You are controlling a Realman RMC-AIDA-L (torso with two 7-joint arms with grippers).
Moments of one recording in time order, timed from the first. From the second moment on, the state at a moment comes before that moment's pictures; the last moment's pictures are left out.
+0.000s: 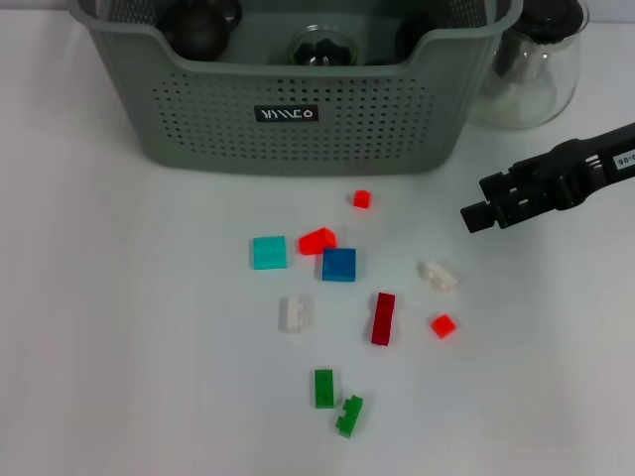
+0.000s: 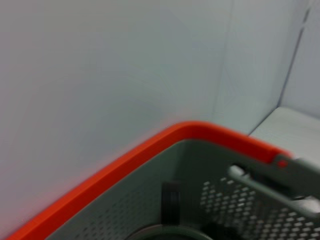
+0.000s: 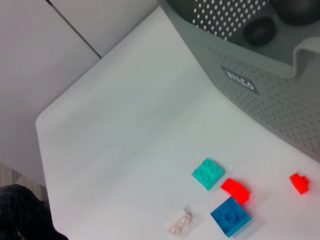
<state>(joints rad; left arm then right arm) -1.05 -1.88 0.86 0.75 2.33 1.25 -2.11 0.75 1.93 -0.89 -0.73 -2.20 -1.73 2.04</state>
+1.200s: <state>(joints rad) -1.06 -2.07 1.09 0.60 2.48 0.78 -2.10 0.78 1.94 -0.90 -0.70 -2.26 -1.69 2.03</state>
